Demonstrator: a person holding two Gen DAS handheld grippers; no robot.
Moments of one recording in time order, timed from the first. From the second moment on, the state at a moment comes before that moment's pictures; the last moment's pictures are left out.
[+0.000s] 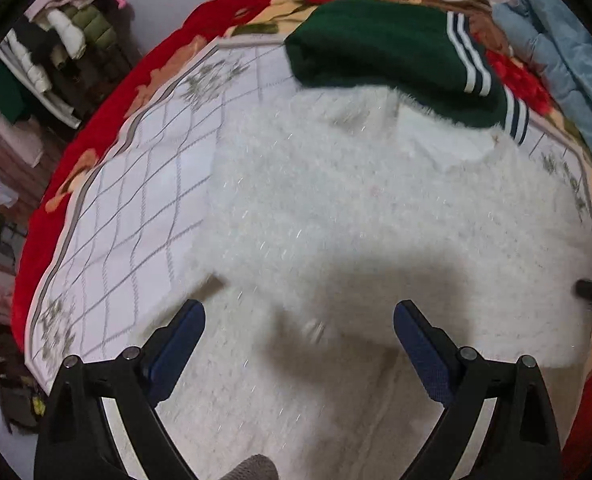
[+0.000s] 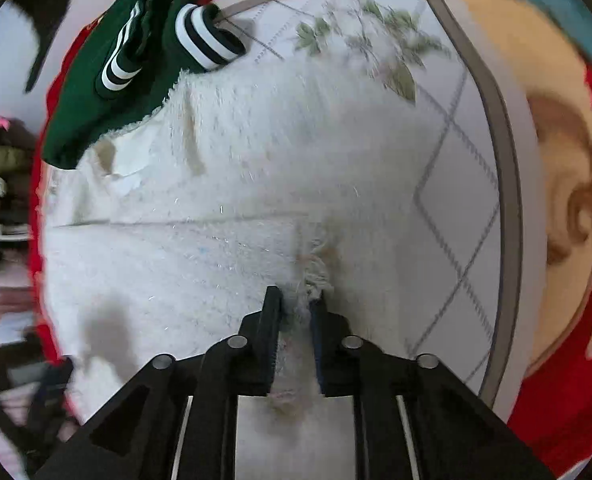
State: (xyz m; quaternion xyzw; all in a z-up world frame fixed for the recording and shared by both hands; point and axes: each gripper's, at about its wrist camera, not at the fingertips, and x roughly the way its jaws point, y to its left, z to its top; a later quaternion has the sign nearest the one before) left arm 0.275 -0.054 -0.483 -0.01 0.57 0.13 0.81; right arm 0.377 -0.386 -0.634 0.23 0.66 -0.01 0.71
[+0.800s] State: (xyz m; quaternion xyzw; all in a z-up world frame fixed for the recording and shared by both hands) left arm 0.139 0.048 -0.558 0.08 0.67 0.12 0.73; right arm 0.215 -0.156 -0.696 0.22 0.75 0.01 0.62
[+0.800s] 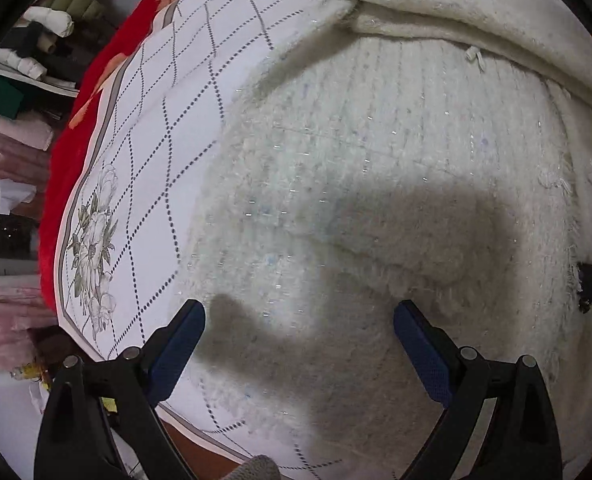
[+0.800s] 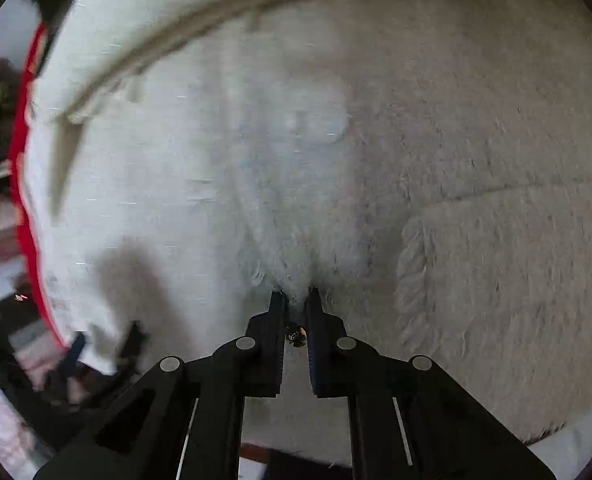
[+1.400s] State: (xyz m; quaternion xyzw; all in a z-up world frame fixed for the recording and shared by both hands) left arm 0.189 -0.004 -0.495 0.03 0.61 0.10 0.79; right arm 0.250 -0.288 -0.589 0.22 0.69 -0.02 0.69
